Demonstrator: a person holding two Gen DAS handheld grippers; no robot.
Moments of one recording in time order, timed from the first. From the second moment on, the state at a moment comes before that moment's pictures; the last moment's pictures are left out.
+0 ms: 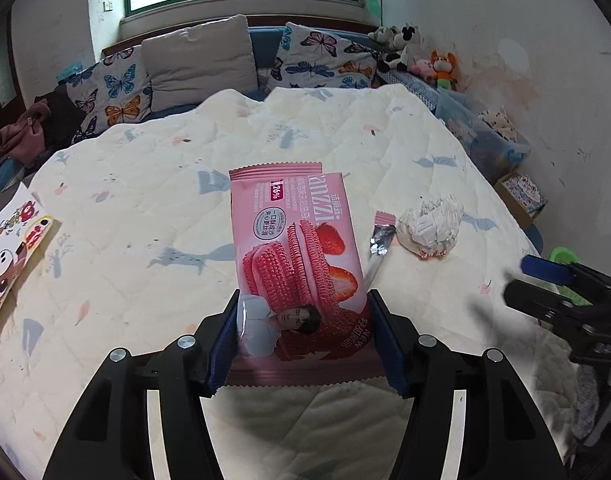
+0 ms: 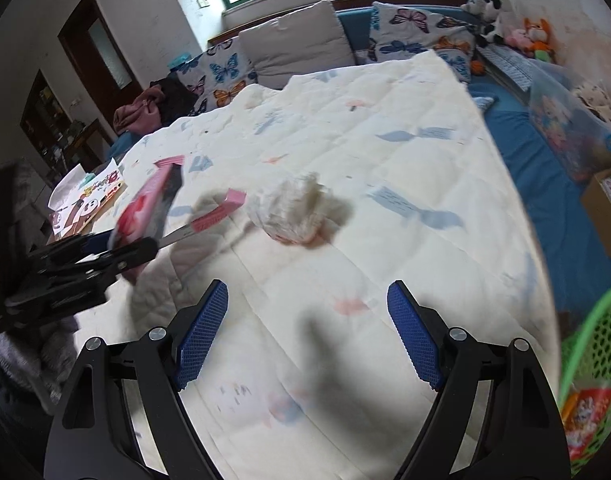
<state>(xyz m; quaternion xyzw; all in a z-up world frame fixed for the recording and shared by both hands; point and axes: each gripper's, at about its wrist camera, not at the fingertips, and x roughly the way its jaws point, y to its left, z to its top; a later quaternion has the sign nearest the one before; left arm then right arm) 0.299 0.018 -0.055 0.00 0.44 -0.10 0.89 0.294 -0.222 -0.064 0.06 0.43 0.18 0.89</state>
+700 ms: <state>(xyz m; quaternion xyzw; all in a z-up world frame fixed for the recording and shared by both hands) 0.284 0.067 -0.048 -0.03 0.44 -0.09 0.89 0.365 -0.182 -0.089 0.06 0.44 0.16 0.88</state>
